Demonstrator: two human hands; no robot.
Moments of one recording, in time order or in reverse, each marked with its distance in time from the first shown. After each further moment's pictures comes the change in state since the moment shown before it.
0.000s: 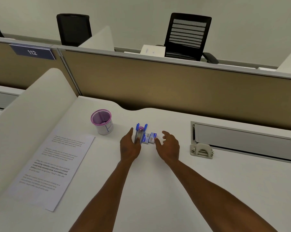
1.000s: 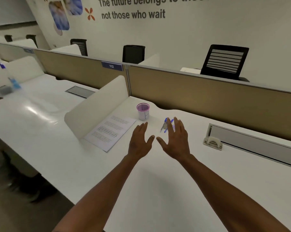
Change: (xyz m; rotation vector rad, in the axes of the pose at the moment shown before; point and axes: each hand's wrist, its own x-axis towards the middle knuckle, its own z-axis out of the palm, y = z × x) left_hand -0.237 0.017 -0.119 0.186 0.262 0.237; right_hand -0.180 -0.053 -0.103 -0.280 -0.037 -0.700
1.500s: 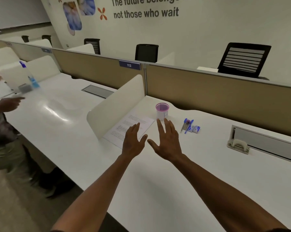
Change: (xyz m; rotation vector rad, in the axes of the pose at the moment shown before) left_hand 0.008 -0.112 -0.081 -0.004 0.052 -0.062; right_hand 0.011 -0.124 0.059 0.099 -0.110 -0.091
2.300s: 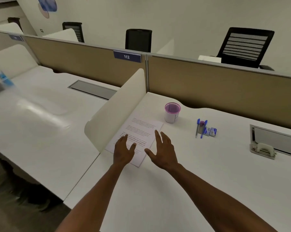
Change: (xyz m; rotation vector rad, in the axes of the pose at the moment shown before) left_hand 0.102 -0.150 -0.003 0.008 -0.129 -0.188; right_hand 0.081 -0.031 0.126 0.062 -0.180 0.231
